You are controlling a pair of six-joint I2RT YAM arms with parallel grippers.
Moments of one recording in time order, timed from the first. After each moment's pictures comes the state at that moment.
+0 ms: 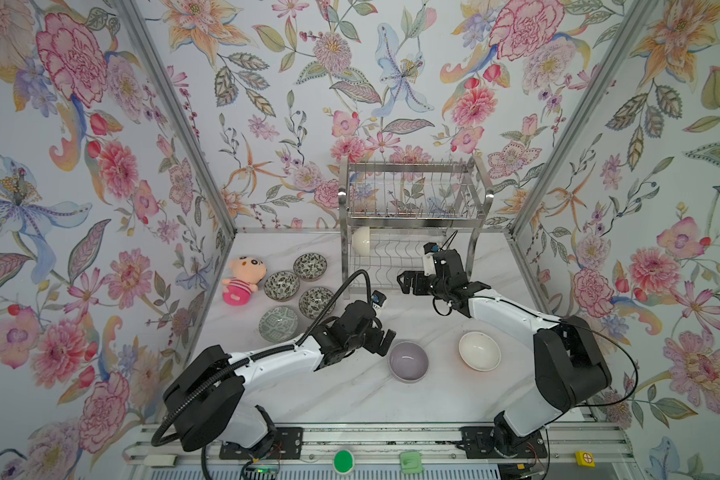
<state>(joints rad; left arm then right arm) -0.92 1.46 0.82 -0.07 -0.07 -0.24 0.45 1.59 1.01 -0.10 -0.08 0.32</state>
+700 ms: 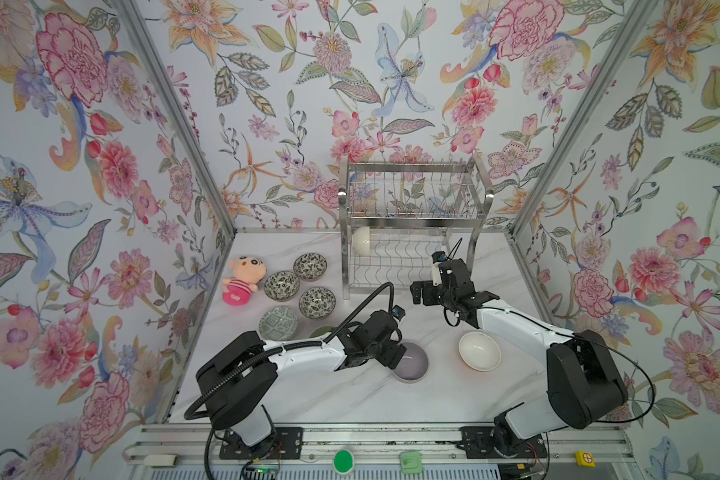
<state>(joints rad) -1.00 1.63 0.90 -0.13 -0.06 -0.24 0.44 1.52 0.93 -0.13 0.05 0.24</state>
